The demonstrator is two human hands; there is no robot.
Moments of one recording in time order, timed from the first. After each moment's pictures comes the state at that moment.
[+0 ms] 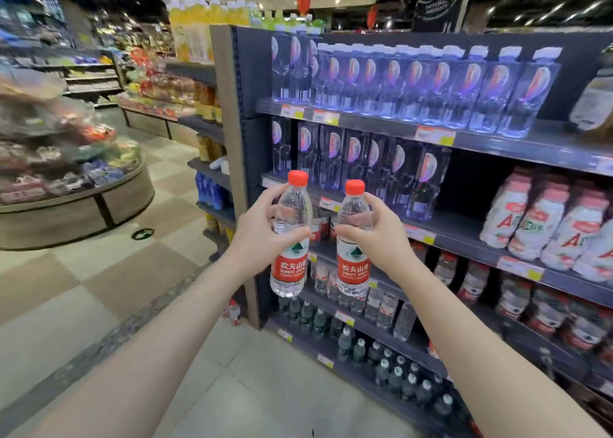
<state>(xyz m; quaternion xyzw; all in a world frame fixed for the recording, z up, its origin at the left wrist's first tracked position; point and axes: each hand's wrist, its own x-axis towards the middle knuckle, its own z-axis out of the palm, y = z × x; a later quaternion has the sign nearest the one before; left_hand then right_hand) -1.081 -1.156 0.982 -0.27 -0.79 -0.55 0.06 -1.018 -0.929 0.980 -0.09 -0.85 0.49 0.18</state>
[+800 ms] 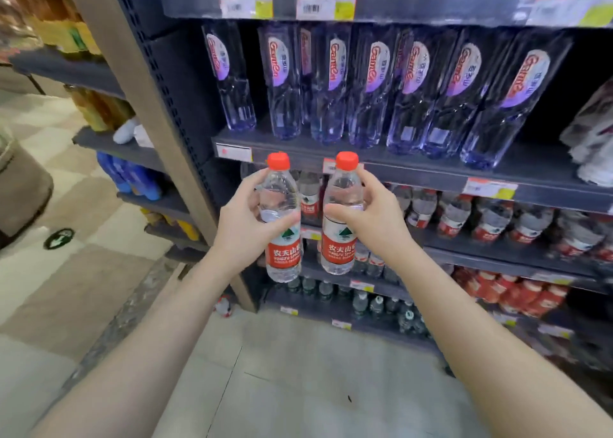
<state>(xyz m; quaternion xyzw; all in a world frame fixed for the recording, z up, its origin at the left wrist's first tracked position) -1.411 -1.129 0.844 -0.30 -0.78 -0.54 -0.08 -1.287 -0.932 0.846 -0.21 -0.79 0.54 0.21</state>
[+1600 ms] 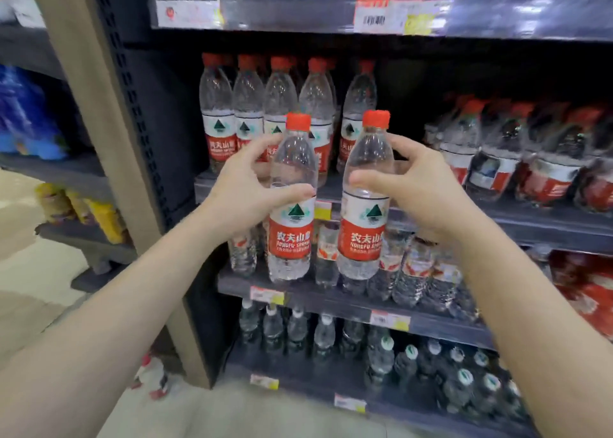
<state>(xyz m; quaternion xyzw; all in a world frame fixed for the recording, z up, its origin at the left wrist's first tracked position) -1.540 -1.061 0.555 -0.43 -0.71 -0.56 -0.04 -1.367 -0.876 0.581 -0.14 -0.80 0.50 0.29</state>
